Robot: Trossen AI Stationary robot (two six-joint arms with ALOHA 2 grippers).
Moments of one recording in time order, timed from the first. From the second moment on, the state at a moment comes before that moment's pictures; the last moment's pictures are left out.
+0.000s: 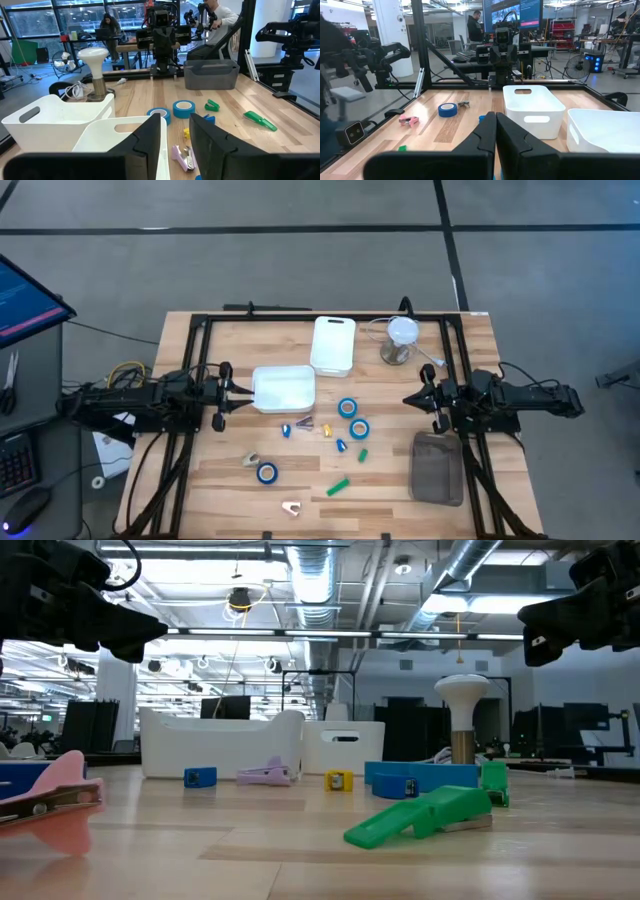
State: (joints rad) left arm 0.06 0.09 0.01 0.05 0.05 0.07; right arm 0.01 0.01 0.00 0.03 -0.10 0.04
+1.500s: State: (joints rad) left arm 0.06 0.09 0.01 0.07 0.05 0.07; right arm 0.00 0.01 0.00 0.06 -0.10 0.09
